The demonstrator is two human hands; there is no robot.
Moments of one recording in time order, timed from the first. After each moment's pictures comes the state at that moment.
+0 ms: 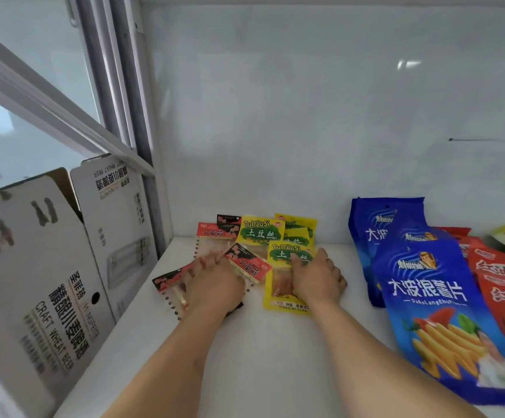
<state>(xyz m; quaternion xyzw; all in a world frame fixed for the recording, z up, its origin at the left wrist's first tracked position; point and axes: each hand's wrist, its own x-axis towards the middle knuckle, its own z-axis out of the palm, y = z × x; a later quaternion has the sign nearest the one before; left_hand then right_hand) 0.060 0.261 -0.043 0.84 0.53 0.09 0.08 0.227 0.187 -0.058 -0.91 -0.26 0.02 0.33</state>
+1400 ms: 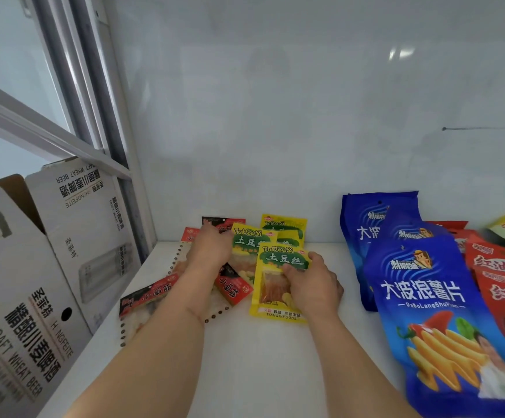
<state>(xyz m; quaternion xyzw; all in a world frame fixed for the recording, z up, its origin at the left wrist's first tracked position) 0.122 0.330 -0.021 0.70 0.55 0.30 0.34 0.240 0.175 -0.063 -0.88 -0.27 0.04 0.39</state>
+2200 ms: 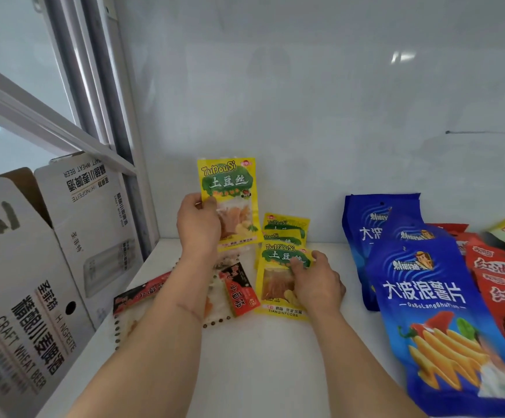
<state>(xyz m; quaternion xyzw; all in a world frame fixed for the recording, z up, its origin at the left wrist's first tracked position) 0.104 0.304 0.025 0.53 0.43 0.57 0.45 0.244 0.177 -0.064 -0.88 -0.27 0.03 0.38</state>
